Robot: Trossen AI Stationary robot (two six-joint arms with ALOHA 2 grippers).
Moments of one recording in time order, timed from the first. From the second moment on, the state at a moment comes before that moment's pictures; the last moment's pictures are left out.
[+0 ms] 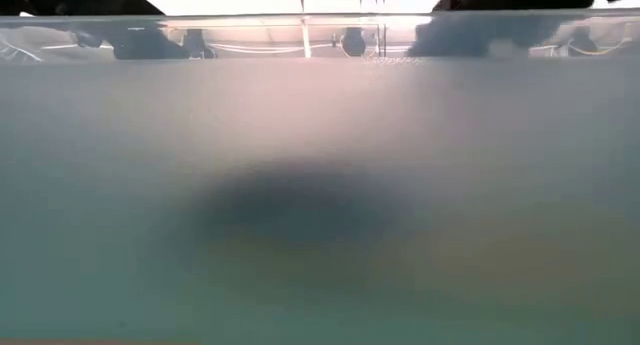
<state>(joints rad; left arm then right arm) -0.29 0.80 0.43 0.04 -0.13 -0.25 0.48 1.53 0.78 0.20 0.18 0.12</state>
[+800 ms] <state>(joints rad) -0.22 0.94 0.53 -0.02 -0.26 -0.27 0.43 1.18 0.50 0.23 0.32 0.03</state>
